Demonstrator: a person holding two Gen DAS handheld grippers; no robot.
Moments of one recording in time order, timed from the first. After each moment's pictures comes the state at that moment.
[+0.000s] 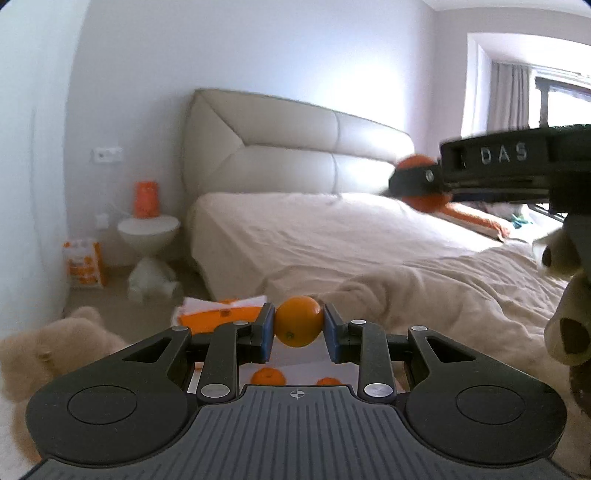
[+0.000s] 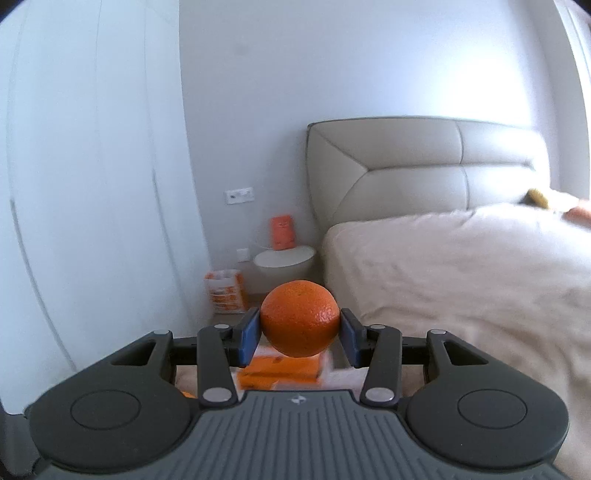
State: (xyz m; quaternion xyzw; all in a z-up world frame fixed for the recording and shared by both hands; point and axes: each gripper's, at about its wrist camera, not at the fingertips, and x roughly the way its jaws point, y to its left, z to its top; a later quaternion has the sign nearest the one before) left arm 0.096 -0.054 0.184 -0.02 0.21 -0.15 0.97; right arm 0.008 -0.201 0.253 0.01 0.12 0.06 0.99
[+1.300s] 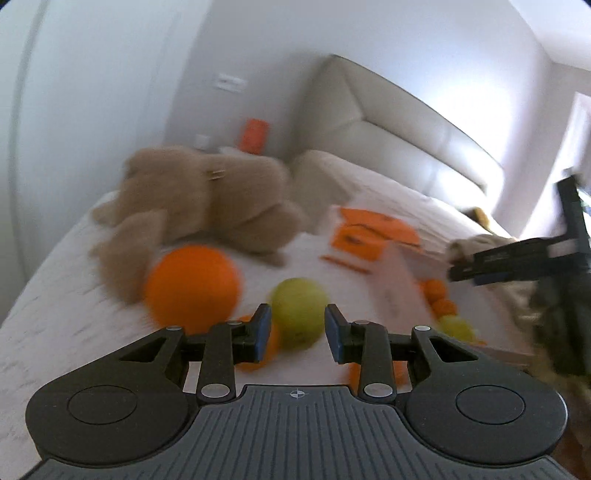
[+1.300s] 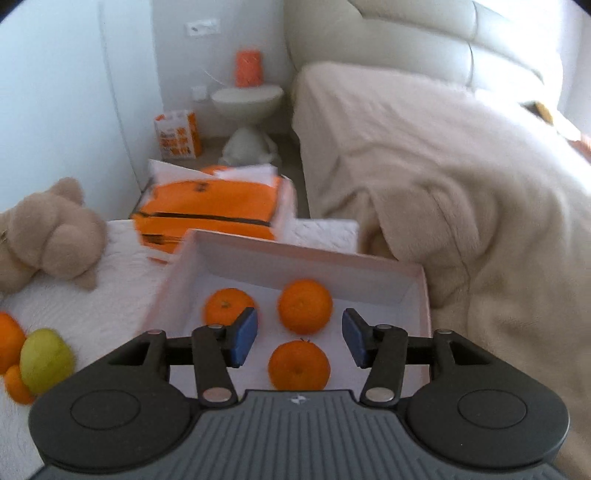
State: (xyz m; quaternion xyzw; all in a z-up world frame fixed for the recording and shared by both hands) left arm 0.017 0.116 0.045 -0.17 0.24 -0.01 0.96; right arm 0.147 -0.165 0.097 -0.06 0.34 0.04 0.94
